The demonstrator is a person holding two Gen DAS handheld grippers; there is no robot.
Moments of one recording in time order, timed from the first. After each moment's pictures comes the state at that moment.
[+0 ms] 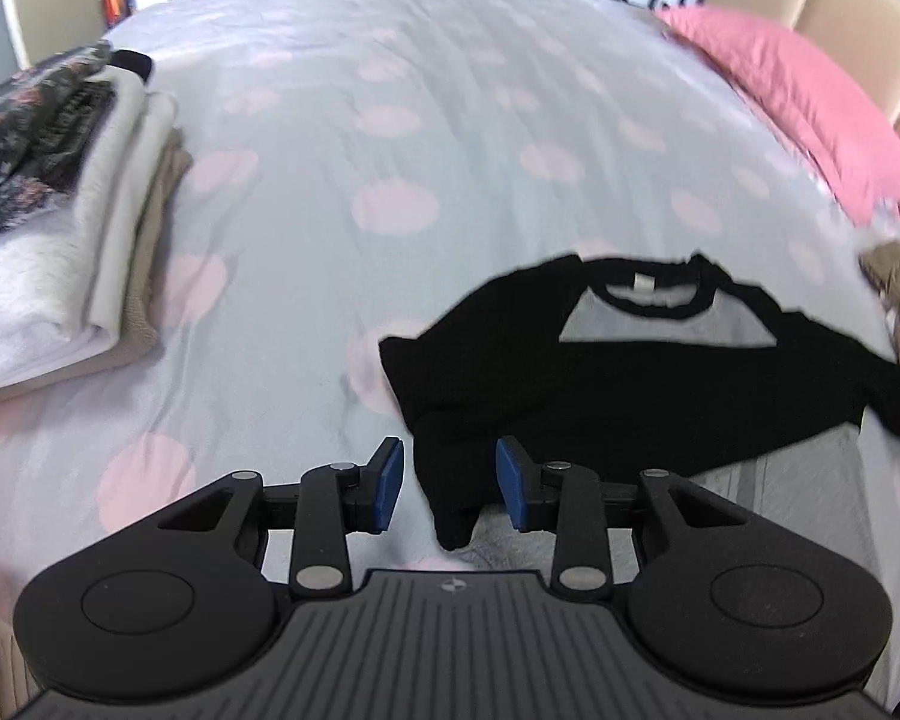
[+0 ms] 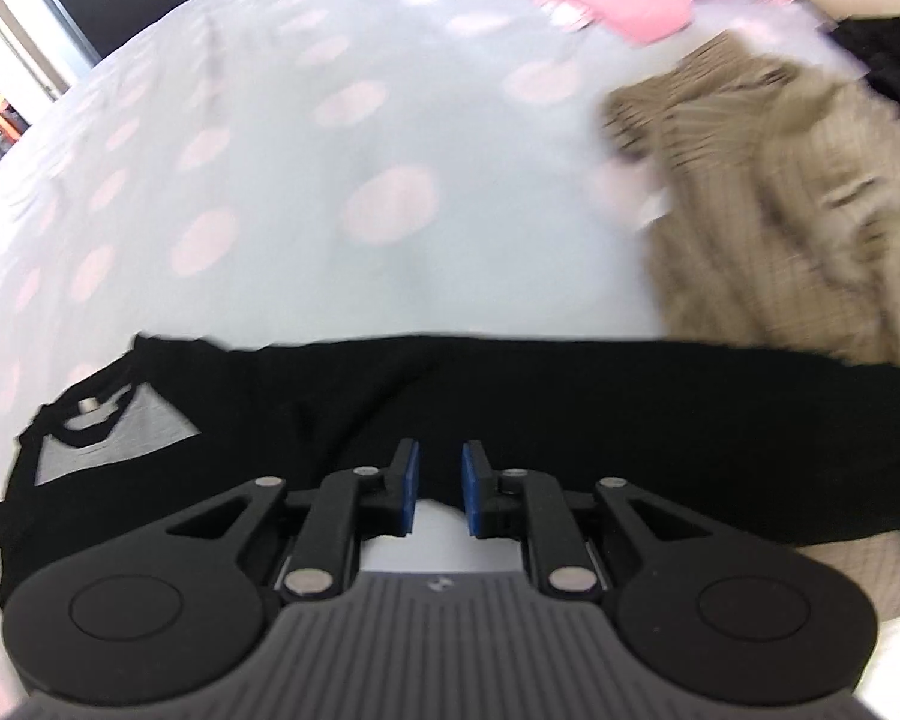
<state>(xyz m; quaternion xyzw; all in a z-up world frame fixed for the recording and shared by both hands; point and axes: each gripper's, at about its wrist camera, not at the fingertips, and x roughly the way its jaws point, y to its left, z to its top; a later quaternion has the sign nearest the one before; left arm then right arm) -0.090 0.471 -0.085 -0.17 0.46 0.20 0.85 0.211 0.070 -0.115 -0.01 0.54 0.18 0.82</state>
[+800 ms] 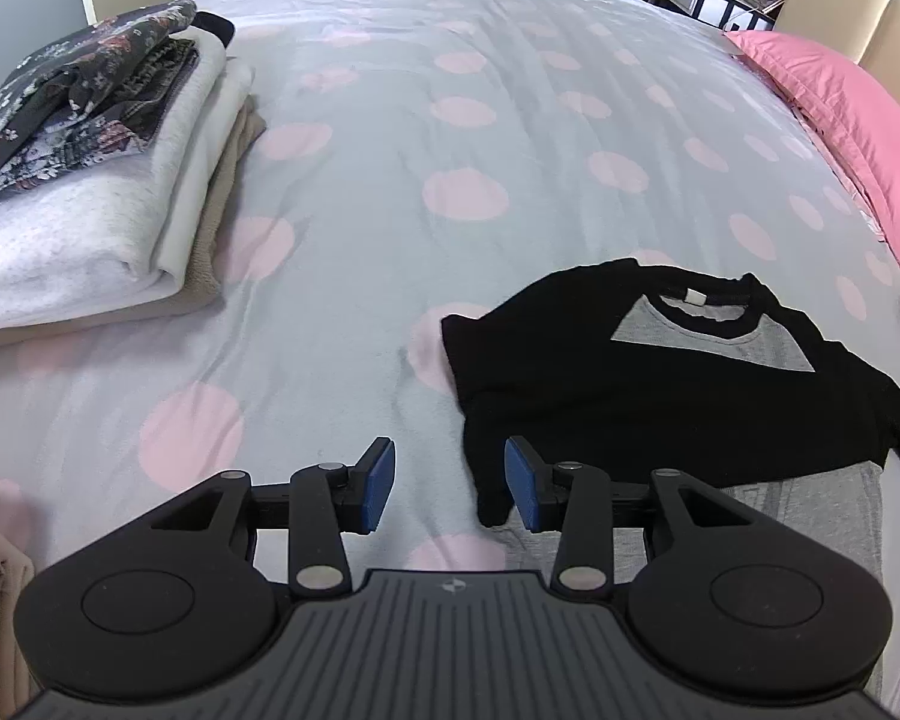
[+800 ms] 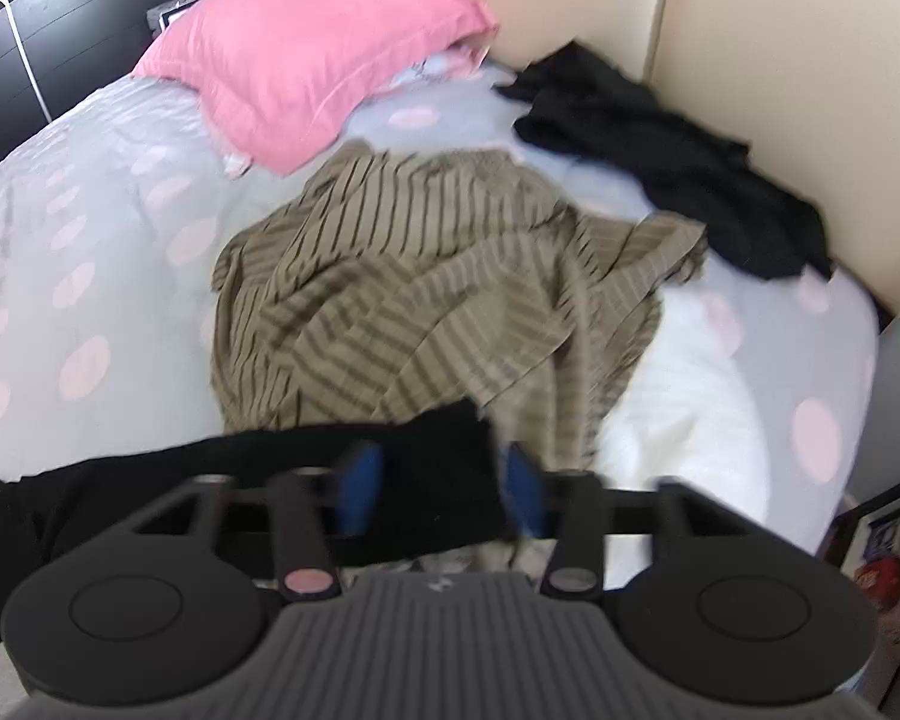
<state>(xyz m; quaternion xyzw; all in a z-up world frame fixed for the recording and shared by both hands) -0.105 0.475 -0.089 -0.20 0.47 0.25 0.83 0.215 -0.133 -0.078 0.01 0.47 0.00 0.88</state>
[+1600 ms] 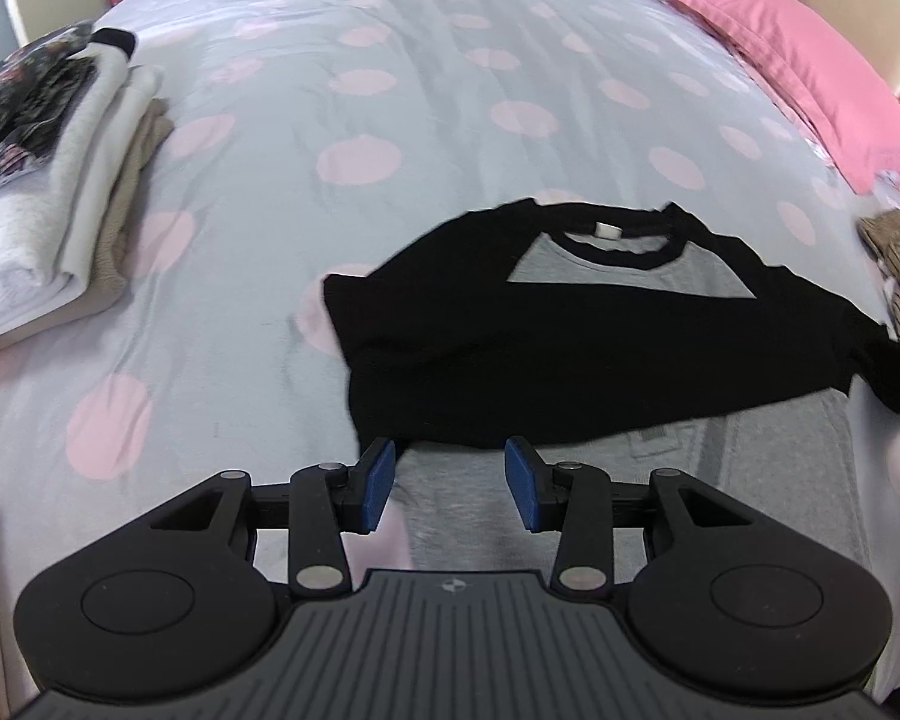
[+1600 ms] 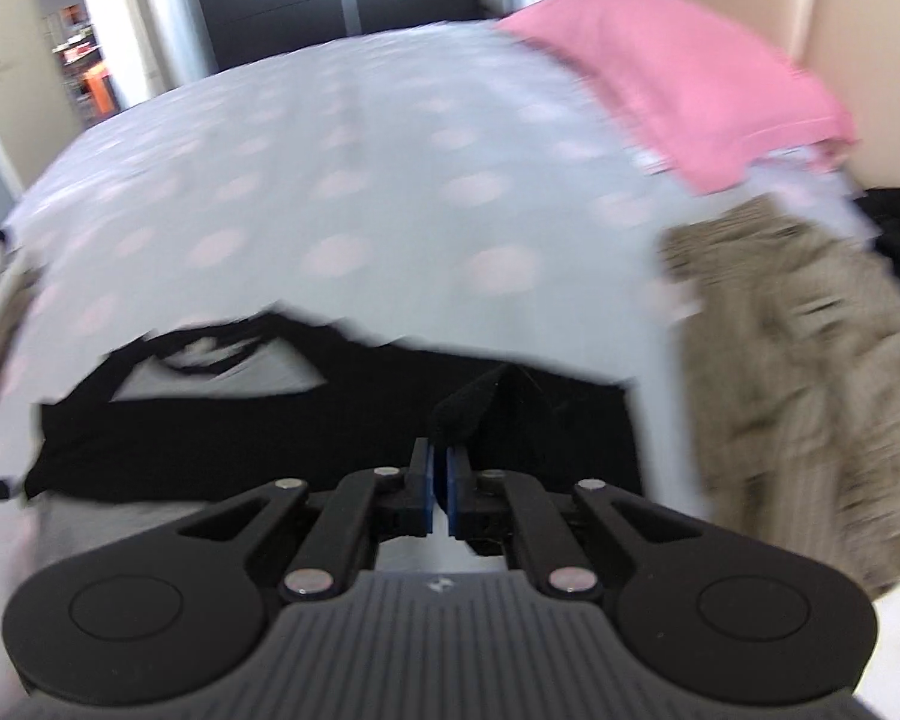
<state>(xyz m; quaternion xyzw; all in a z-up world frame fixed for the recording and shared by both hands) -0.083 0.421 -0.098 -0.16 0.49 0.20 0.83 0.101 0.093 -0.069 -0.09 0.44 0.29 0.85</state>
